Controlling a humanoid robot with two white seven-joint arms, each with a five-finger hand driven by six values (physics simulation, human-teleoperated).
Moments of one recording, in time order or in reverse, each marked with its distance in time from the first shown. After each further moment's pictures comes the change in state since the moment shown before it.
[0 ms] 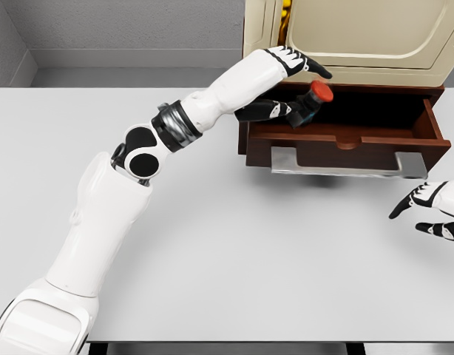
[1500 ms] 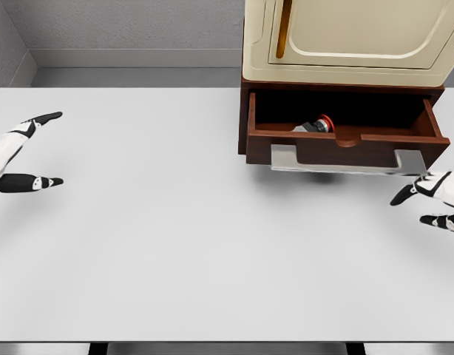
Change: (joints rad) left arm 0.549 0.664 0.401 -0.036 0.424 0.000 0.000; right arm -0.035 -0.017 0.001 0.004 0.013 -0.007 0.005
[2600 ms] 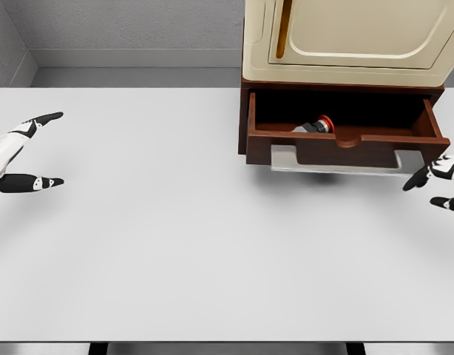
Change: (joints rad) left arm -0.003 -0.001 0.000 0.004 -0.007 0.000 0.000; right arm -0.023 -0.035 -0.026 -0.002 -0.088 0.031 -0.011
